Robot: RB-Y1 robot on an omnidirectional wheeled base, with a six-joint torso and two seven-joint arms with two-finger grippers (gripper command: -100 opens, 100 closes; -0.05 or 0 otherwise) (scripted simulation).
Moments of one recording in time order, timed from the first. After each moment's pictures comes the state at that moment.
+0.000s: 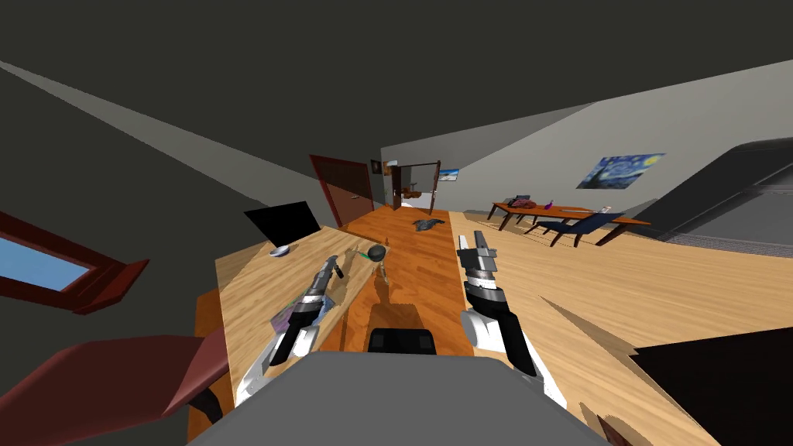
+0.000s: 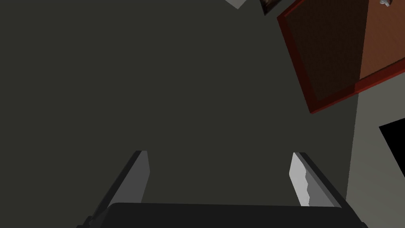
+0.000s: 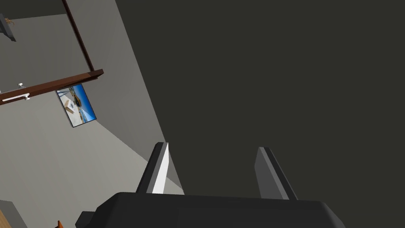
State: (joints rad) left arm 0.37 0.28 0.17 -1.57 -0.03 -0.75 -0.43; right arm 0.45 -0.04 0.04 -2.24 -0.08 -0.46 -0.10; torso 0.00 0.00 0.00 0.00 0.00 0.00
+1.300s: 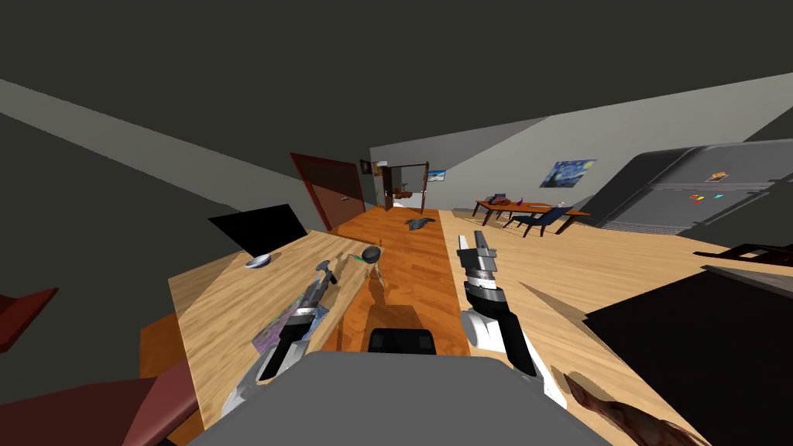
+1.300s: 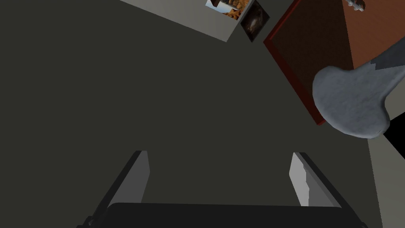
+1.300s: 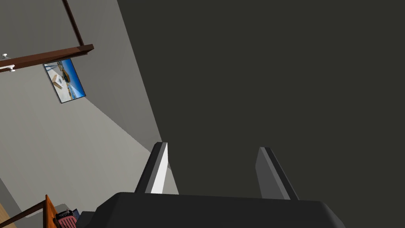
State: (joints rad) left arm 0.31 0.34 0.21 -1.22 -0.04 -0.89 -0.61; right arm 0.45 -0.04 0.04 -2.24 -0.08 -0.46 -0.10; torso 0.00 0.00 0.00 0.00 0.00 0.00
